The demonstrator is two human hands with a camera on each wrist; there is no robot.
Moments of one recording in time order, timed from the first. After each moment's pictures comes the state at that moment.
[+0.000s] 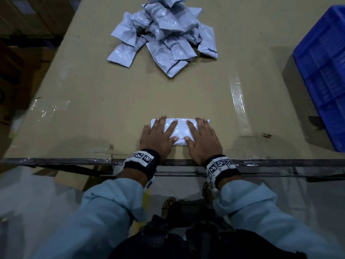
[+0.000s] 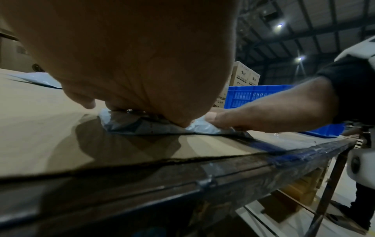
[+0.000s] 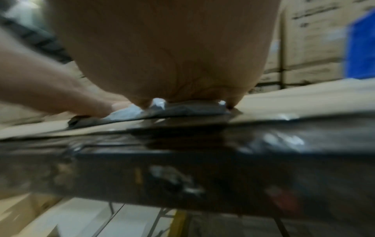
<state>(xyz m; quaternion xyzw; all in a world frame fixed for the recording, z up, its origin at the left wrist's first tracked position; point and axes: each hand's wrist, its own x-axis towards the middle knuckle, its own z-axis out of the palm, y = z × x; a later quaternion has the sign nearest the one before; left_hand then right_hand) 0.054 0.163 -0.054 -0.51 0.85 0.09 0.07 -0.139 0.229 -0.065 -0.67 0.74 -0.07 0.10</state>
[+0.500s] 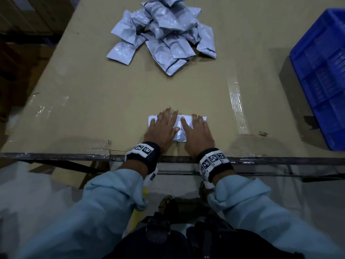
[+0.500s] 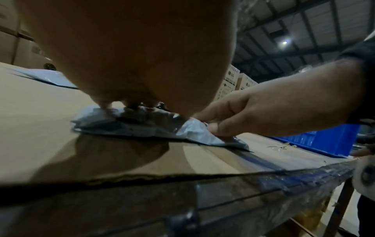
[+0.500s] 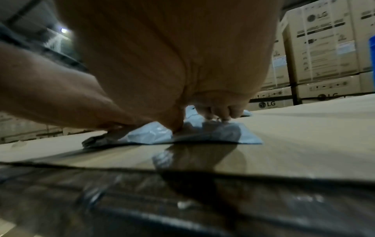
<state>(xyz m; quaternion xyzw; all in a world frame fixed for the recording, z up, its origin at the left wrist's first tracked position) 0.034 0.150 -0.049 -0.48 0.87 0.13 0.02 -0.124 0.216 -0.037 -0.69 0.72 0.01 0.10</state>
